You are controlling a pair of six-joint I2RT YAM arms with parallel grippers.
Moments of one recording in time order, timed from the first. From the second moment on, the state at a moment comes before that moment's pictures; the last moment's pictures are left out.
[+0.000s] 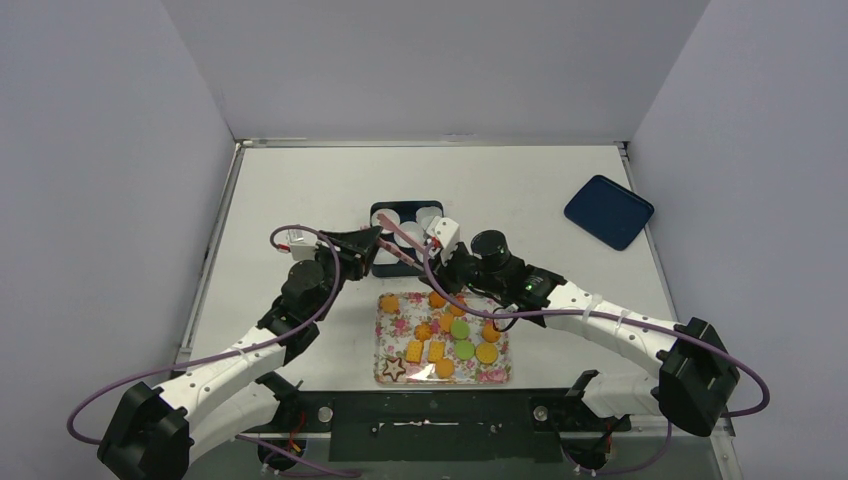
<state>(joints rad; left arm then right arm) -0.61 0.93 0.40 0.48 -0.26 -1.53 0.83 1.25 0.82 0.03 -0.20 -0.13</state>
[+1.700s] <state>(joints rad) -0.43 0.89 0.40 0.27 -0.21 -1.33 0.83 1.17 0.89 -0.27 -0.26 -0.12</state>
